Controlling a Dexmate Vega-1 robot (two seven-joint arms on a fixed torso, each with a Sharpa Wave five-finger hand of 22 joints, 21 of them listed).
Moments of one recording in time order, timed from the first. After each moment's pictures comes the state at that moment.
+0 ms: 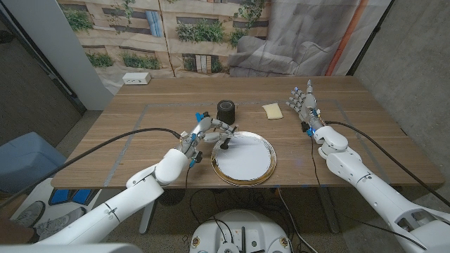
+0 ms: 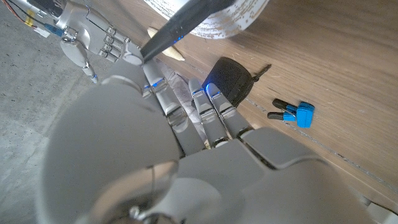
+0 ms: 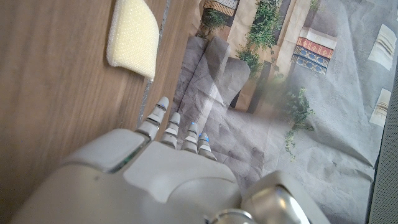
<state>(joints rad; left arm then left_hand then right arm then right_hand) 1.08 0.72 0.53 -1.85 0.05 -0.07 0.27 1.14 0.04 0.26 -0.16 0.17 1.18 -0.16 0.21 0.19 1.27 -0.22 0.19 0.19 0.65 -0.06 0.18 0.17 0.45 -0.03 0.19 0.17 -0.84 -0.51 -0.37 -1.30 0.65 0.29 0.03 -0.02 0.06 -0.10 0.18 0.30 -0.07 -0.03 0.22 0.26 0.00 0.01 0.22 0.35 -0.01 0.05 0.25 0.45 0.12 0.14 0.34 0.20</state>
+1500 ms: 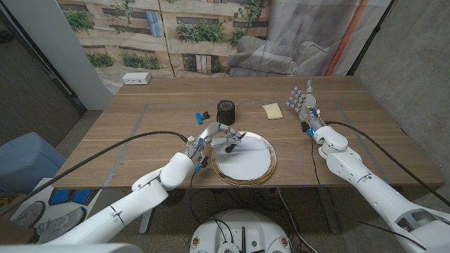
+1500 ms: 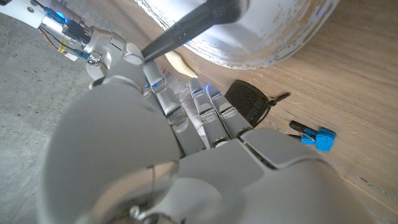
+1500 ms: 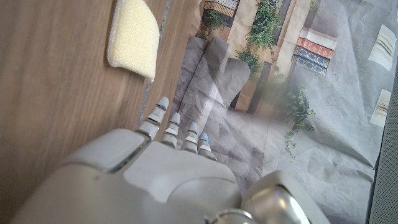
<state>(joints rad) 1.08 0.70 0.57 -1.85 0.08 -0.09 0.24 1.14 0.04 0.26 -0.17 0.18 1.18 -0.16 0.21 0.19 1.27 -0.22 0.19 0.19 0.65 -0.06 0.18 0.17 0.44 -0.04 0.19 0.17 -0.84 -0.51 -0.37 -1.30 0.65 0.29 0.03 -0.02 0.06 -0.10 0.18 0.30 -0.07 -0.03 0.22 0.26 0.00 0.01 0.22 0.35 -0.01 0.05 0.25 0.45 0.12 0.14 0.34 0.20</state>
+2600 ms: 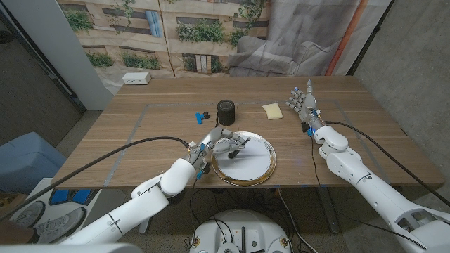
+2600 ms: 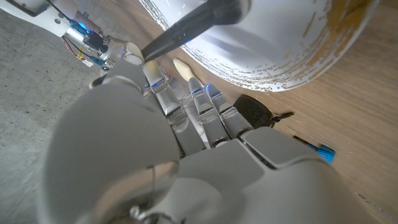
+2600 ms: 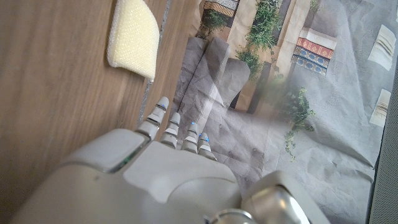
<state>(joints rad) 1.13 0.71 0.57 -1.90 0.05 -0.08 0.23 1.14 0.04 0.25 -0.16 0.18 1.19 -0.16 0.21 0.19 1.27 -0.23 0.19 0.19 0.66 -0.06 0.18 0.17 0.44 -0.04 0.19 0.17 -0.84 -0.51 -0.37 -1.30 0.65 0.29 0.03 -0.02 0.06 -0.10 0.18 0.30 -0.07 -0.03 0.22 0.26 0.00 0.01 0.22 0.35 -0.01 0.05 0.25 0.45 0.12 0.14 0.34 0.20</state>
